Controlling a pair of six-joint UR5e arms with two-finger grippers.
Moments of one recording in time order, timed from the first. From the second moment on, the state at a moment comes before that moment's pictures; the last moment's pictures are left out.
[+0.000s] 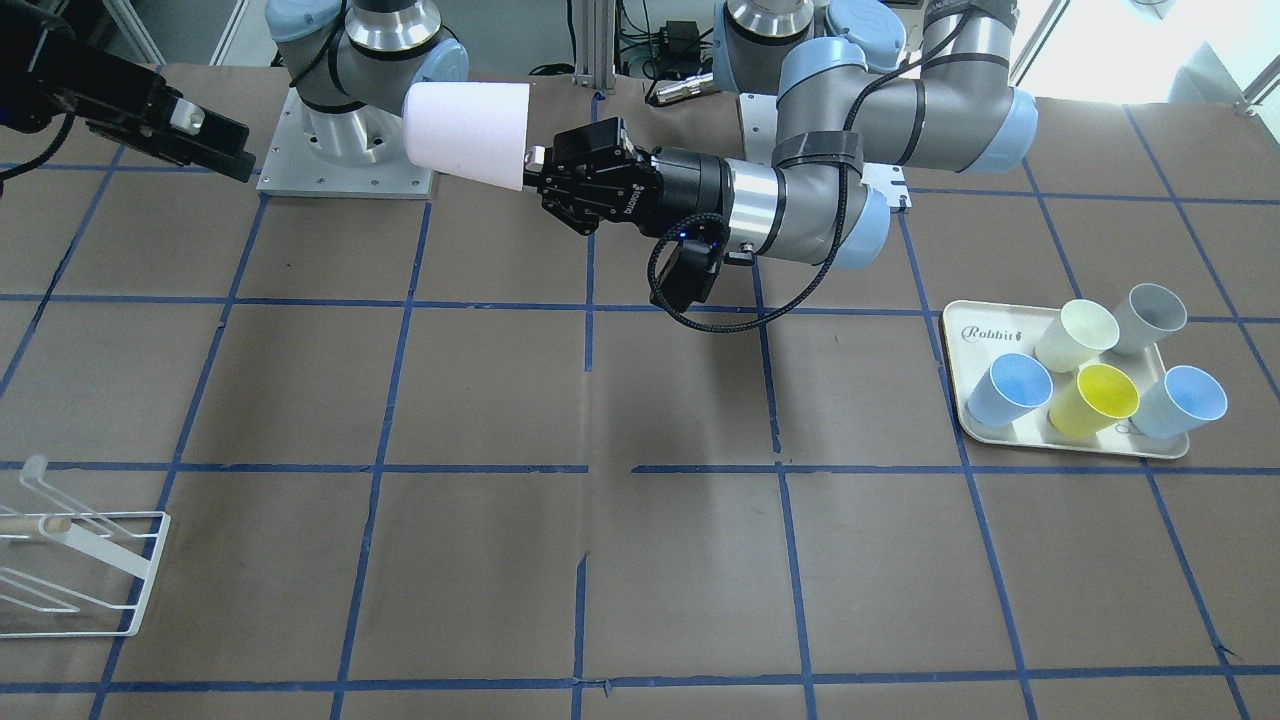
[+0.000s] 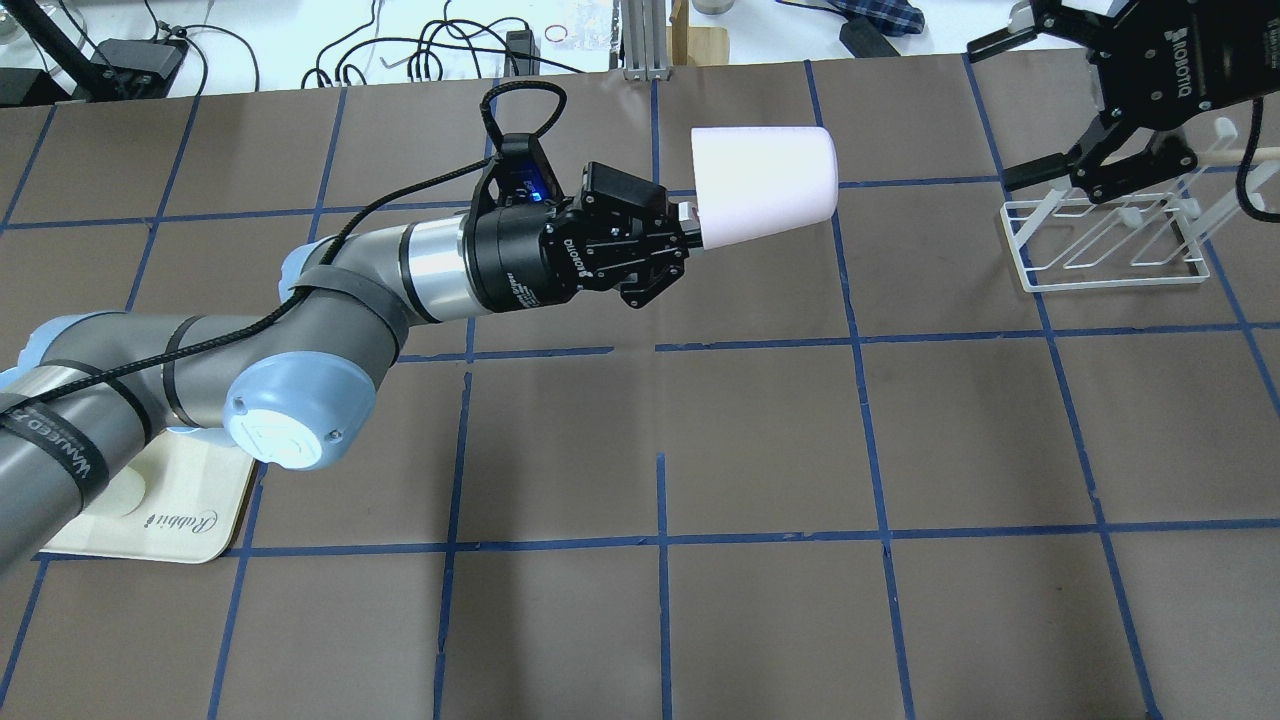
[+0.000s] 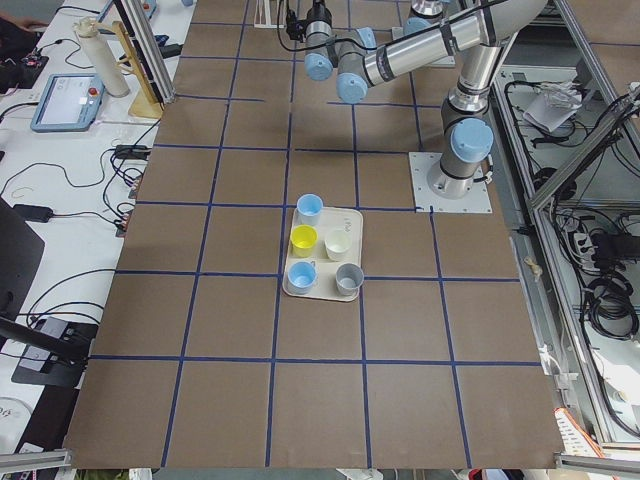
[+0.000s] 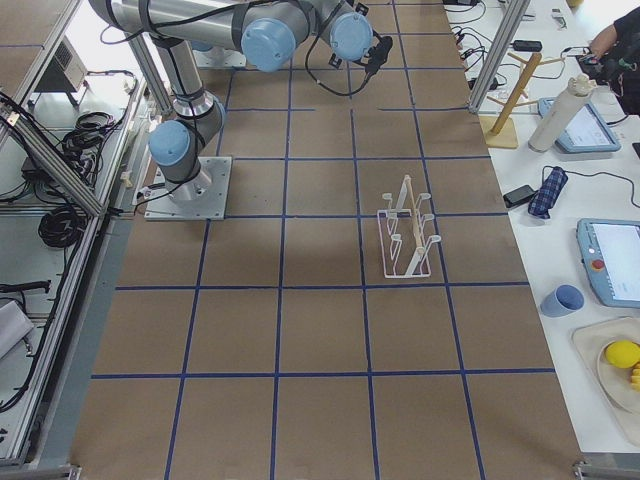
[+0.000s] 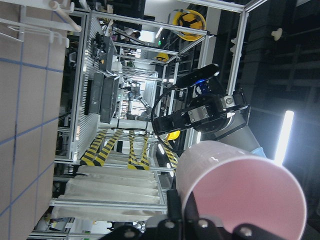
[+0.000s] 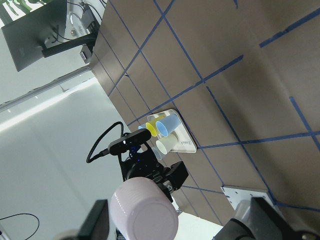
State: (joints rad) left arm -1.67 -1.70 -2.05 -1.35 -0.25 0.25; right arm 1.10 -1.58 1.49 -0.86 -0.60 -0.21
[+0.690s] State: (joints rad) left arm -1.76 -1.80 -1.98 -1.30 -0.27 0.26; right arm 1.09 -1.58 1.53 -0.63 -0.53 -0.22
